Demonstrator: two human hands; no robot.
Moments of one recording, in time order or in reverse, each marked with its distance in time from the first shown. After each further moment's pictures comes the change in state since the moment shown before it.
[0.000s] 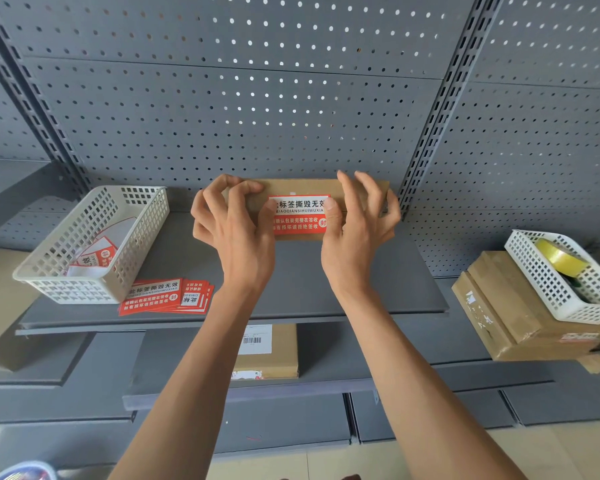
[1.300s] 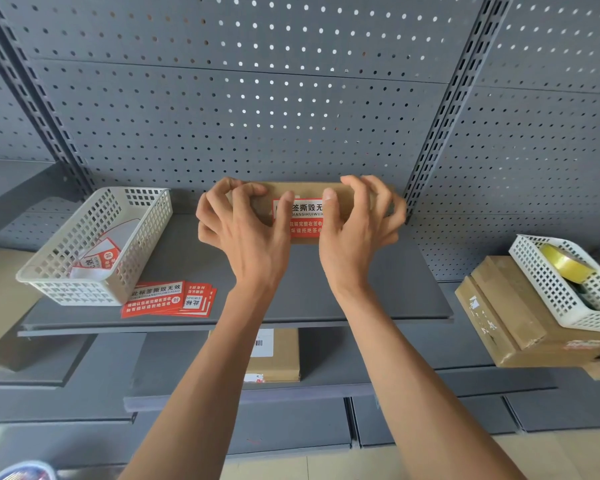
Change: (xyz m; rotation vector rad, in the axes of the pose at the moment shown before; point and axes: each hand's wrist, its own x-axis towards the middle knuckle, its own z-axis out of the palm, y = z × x) left_hand 0.002 0.013 0.008 -0.004 0.074 -0.073; right_hand 0.005 -0.015 0.003 0.056 0.041 0.111
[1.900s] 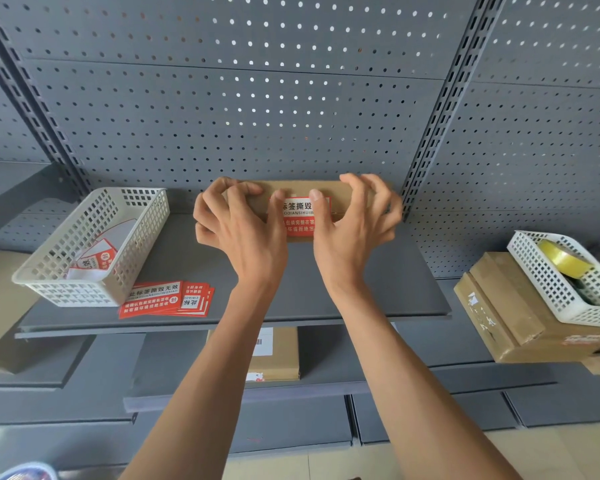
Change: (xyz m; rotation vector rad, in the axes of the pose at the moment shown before) left_hand 0.000 0.000 0.009 0.003 0.065 -0.024; right_hand -0.003 -0.001 0.002 -0.002 0.023 -0.002
